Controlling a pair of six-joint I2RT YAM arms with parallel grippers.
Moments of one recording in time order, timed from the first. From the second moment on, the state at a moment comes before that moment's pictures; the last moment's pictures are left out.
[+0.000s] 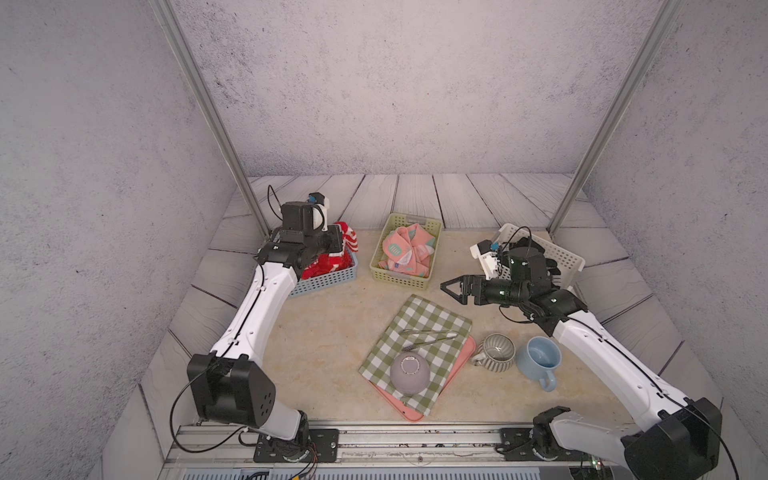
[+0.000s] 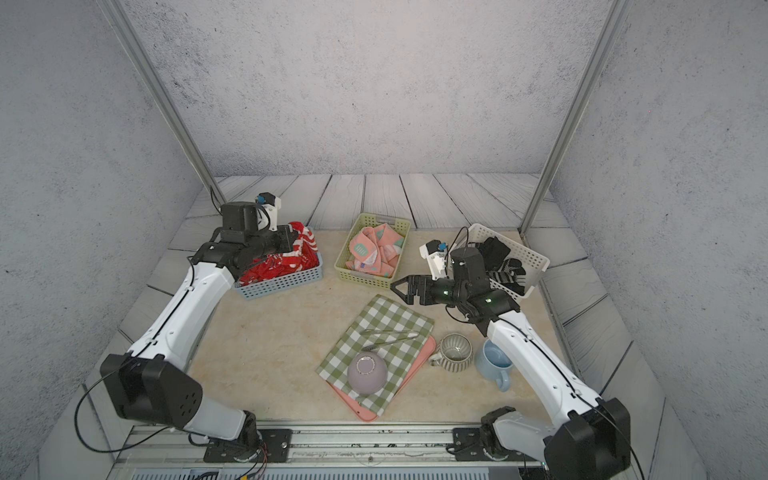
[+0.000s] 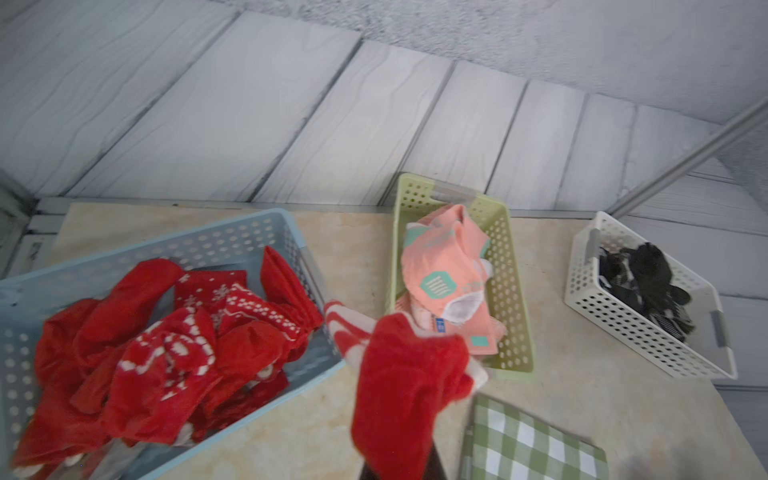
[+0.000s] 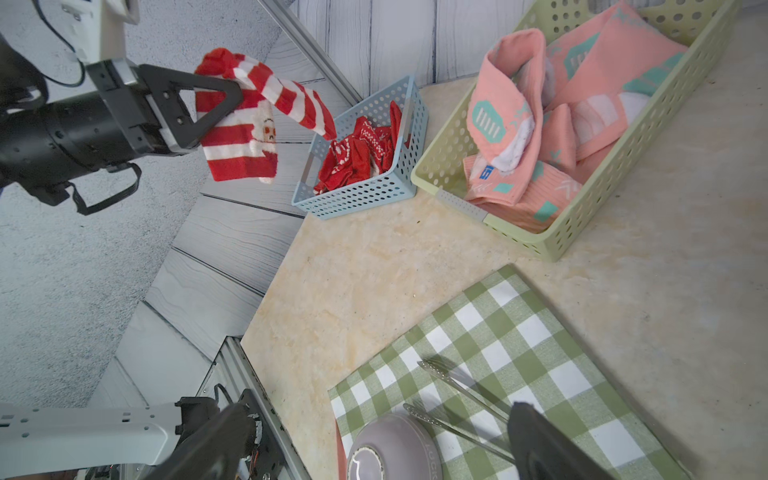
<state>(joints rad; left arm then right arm) -0.15 1.54 1.52 -0.56 0.21 -0.20 0.39 1.18 1.04 -0.42 -0.59 0.41</state>
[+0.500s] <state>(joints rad) 0.05 1.90 1.71 -0.61 0.05 -0.16 0.37 1.19 1.02 -0.44 -0.56 0.38</state>
